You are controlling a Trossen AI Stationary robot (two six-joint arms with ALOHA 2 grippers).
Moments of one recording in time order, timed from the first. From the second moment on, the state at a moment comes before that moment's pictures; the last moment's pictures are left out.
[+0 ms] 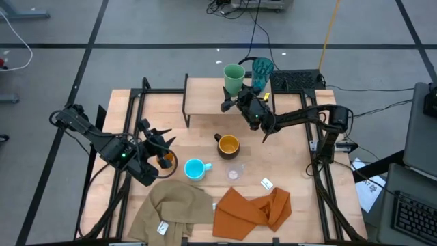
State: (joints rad) left arm -0.57 1.24 1.26 -1.23 -1.08 -0.61; right arm -0.29 1.80 0.91 1.03 0.76 -0.06
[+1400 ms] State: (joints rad) left arm -0.57 1.24 1.26 -1.23 -1.05 -0.62; right arm -0.36 1.91 0.91 1.15 0.73 -0.15
